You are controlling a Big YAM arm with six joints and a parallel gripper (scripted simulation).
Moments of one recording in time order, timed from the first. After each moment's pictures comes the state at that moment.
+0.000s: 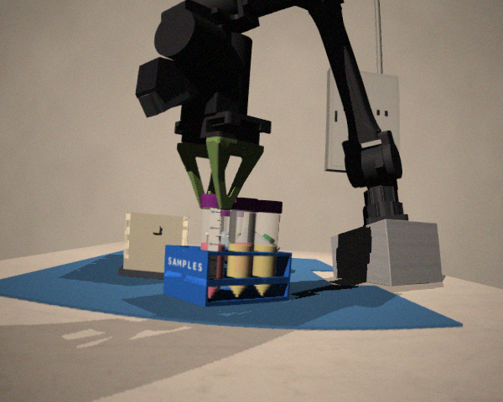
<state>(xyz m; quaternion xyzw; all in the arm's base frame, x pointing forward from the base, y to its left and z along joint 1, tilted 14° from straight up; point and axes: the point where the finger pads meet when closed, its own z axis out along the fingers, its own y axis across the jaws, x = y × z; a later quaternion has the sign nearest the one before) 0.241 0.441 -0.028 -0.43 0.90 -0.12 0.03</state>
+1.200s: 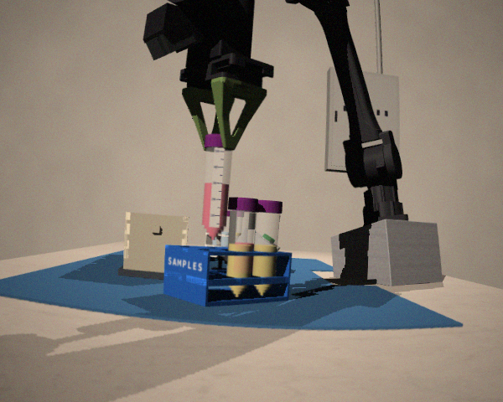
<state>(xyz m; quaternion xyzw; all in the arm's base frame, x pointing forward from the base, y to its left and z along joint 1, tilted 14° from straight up) 0.231 0.453 0.036 -0.43 0.89 -0.12 0.02</state>
